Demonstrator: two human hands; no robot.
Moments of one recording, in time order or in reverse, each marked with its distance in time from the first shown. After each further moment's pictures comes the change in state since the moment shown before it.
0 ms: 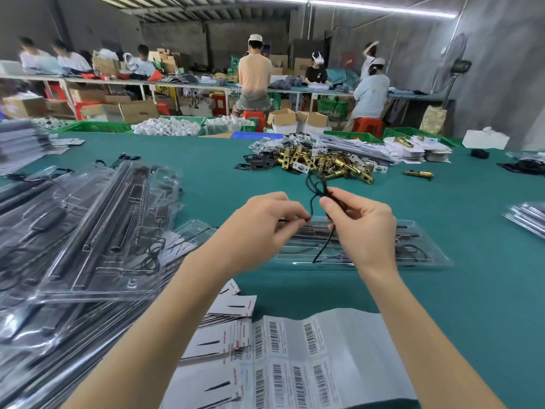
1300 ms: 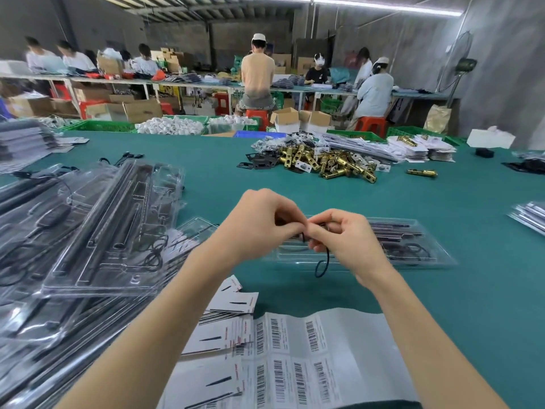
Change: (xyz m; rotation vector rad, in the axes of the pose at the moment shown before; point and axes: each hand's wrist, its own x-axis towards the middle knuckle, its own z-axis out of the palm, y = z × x) left_hand 0.004 -0.003 -0.002 -0.083 0.012 -0.107; right_hand -0.002 0.019 -0.002 0.081 -0.429 0.229
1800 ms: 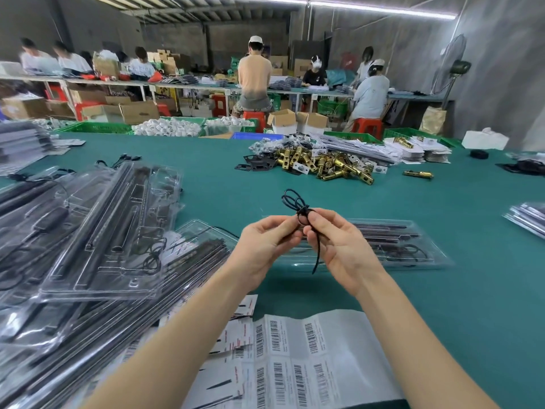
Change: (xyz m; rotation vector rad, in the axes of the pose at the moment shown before) left_hand -0.006 -0.018 0.052 -1.317 0.138 -0.546; right_hand 0.001 0.003 0.013 0.788 -0.026 0.155
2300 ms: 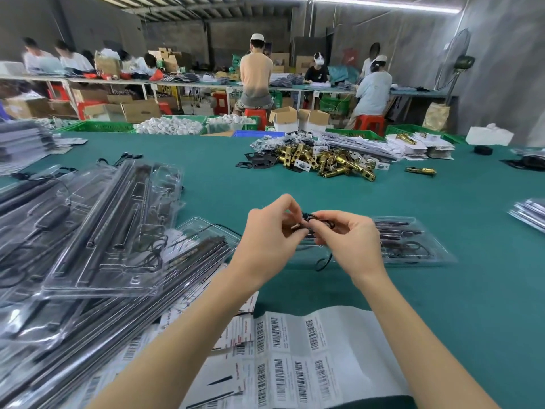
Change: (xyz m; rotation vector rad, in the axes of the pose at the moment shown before) left_hand -0.011 0.006 0.009 1.058 0.105 0.574; right_hand 0.005 0.003 -0.017 -0.810 0.229 -0.346
